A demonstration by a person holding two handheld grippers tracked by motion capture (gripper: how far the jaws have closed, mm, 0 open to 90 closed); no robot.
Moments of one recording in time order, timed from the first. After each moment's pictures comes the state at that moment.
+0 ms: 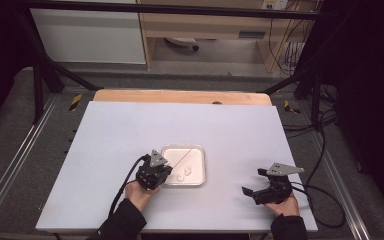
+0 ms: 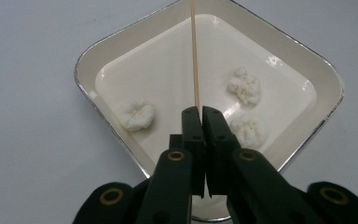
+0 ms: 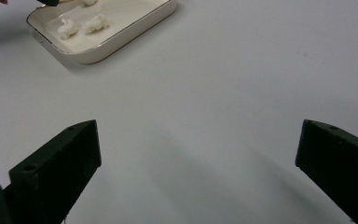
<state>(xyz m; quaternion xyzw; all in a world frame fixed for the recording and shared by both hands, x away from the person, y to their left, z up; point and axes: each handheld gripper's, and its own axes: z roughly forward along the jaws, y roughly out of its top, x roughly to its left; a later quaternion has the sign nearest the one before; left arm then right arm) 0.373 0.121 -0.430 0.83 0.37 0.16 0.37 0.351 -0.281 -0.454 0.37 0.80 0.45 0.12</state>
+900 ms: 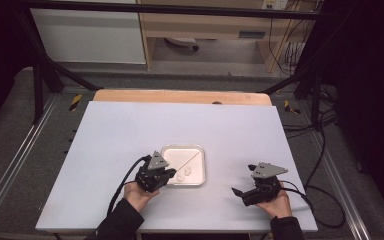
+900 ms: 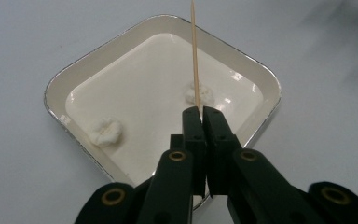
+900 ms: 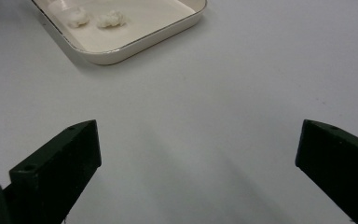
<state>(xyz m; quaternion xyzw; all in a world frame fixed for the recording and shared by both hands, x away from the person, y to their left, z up) 0.363 0.119 -0.415 0.85 0.32 0.14 0.40 0.349 -0.241 -0.440 0.29 0.84 0.41 0.19</state>
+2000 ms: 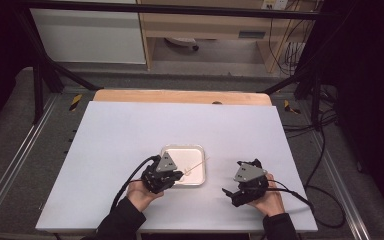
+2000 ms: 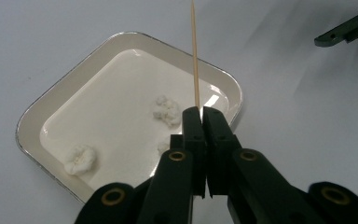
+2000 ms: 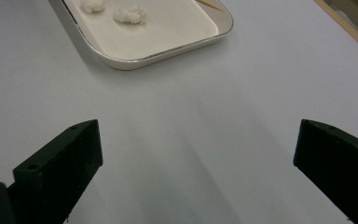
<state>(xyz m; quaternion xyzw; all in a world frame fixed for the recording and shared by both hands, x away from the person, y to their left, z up) 0.357 0.101 -0.398 0.88 0.25 0.13 0.38 0.346 -0.200 -0.424 0.21 0.88 0.34 0.25</state>
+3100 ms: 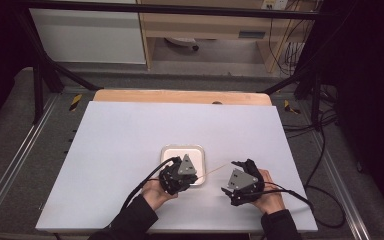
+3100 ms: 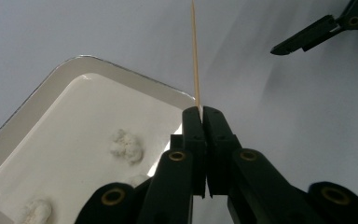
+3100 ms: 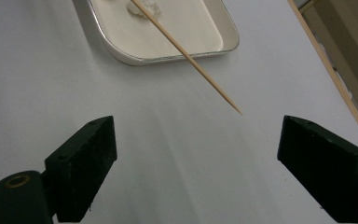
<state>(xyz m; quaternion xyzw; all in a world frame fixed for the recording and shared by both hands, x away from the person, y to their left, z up) 0.357 0.057 -0.395 0.91 0.19 0.12 0.35 0.338 -0.186 -0.416 0.11 0.90 0.28 0.31</state>
